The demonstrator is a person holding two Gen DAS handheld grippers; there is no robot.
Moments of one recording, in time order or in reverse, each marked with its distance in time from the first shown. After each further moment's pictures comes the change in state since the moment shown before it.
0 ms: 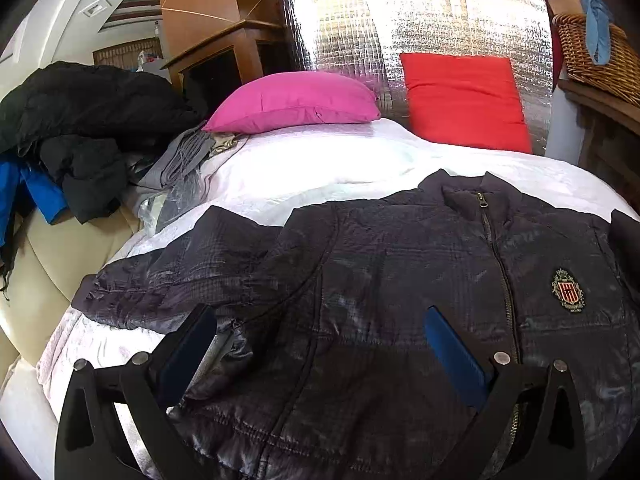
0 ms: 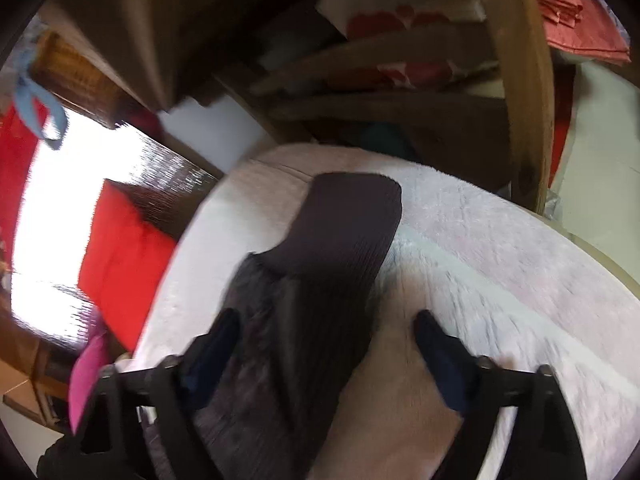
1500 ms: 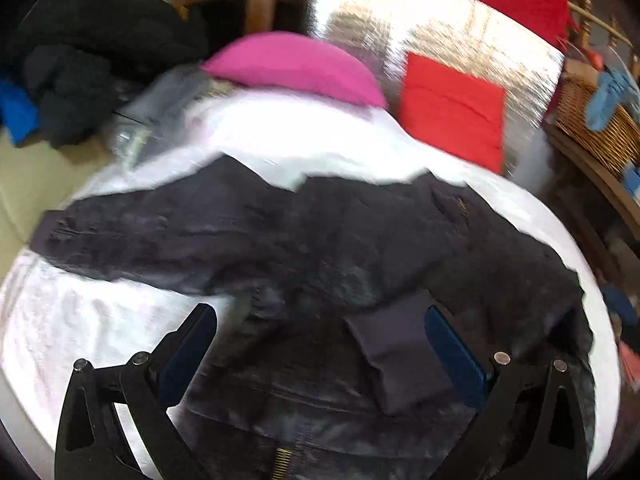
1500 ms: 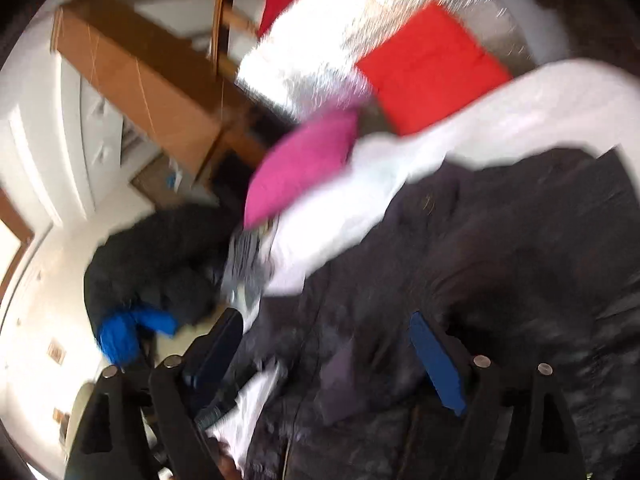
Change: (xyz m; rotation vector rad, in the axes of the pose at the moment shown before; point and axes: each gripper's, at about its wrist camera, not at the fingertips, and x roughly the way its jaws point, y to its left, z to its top) left arm -0.006 0.102 -0.019 -0.157 0.162 -0.311; right arm -0.124 0.240 -0.335 -0.565 0.270 0.650
